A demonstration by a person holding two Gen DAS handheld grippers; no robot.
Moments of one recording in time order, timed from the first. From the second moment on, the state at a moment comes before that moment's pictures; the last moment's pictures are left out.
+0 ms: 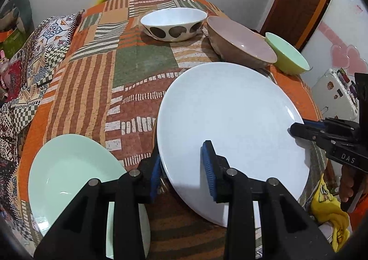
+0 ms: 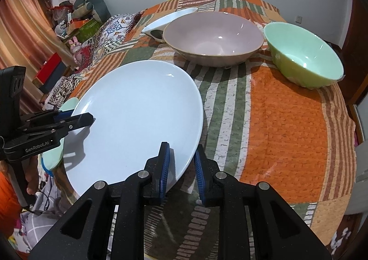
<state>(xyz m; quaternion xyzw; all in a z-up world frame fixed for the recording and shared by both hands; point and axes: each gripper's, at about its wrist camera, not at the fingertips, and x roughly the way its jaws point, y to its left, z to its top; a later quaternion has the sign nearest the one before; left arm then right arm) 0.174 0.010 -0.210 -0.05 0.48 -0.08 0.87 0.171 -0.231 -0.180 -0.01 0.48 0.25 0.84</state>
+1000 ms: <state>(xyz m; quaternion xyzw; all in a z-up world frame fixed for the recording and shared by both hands) 0.156 0.018 -0.176 -0.02 0.43 -0.07 0.90 0.161 -0.229 -0.144 -0.04 0.43 0.24 0.87</state>
